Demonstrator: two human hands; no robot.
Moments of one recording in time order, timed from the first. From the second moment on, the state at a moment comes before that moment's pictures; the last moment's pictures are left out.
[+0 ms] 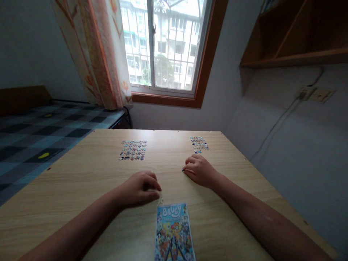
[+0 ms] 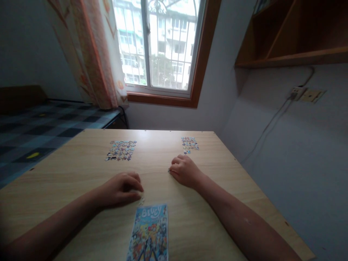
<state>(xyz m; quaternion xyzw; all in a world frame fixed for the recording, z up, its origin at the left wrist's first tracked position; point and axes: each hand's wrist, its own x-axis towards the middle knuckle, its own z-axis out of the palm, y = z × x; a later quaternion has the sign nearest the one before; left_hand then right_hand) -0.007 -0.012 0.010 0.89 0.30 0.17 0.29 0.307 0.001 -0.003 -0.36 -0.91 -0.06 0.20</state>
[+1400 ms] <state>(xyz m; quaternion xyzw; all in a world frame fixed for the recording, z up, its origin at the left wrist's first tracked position) 0.003 -0.018 0.004 0.88 0.34 0.19 0.27 0.412 0.063 -0.035 -0.56 -0.78 -0.11 0.24</state>
